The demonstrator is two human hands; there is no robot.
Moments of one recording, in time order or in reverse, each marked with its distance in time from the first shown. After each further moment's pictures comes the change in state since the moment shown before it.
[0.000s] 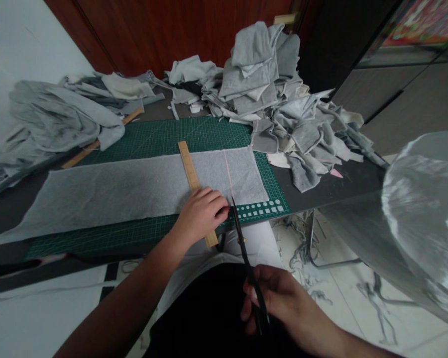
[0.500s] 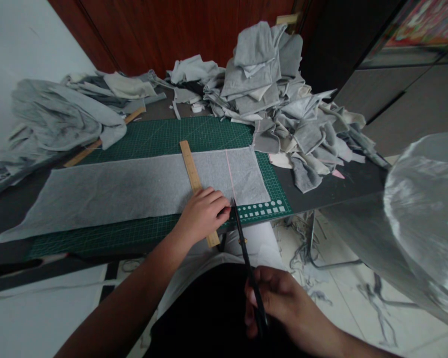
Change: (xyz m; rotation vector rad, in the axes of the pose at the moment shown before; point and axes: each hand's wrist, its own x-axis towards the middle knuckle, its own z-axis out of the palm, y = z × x) left_hand -0.001 0.000 0.001 -0.032 0.008 0.001; right_hand 0.003 0.004 0.002 0.026 -0.025 0.005
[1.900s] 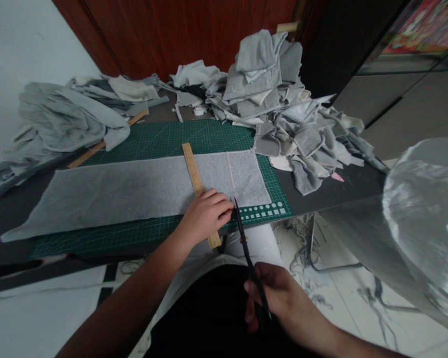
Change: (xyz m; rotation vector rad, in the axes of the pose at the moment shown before) left_hand -0.001 -0.005 0.003 -0.071 -0.008 0.037; right_hand 0.008 -0.001 0.005 -0.028 0.075 -0.011
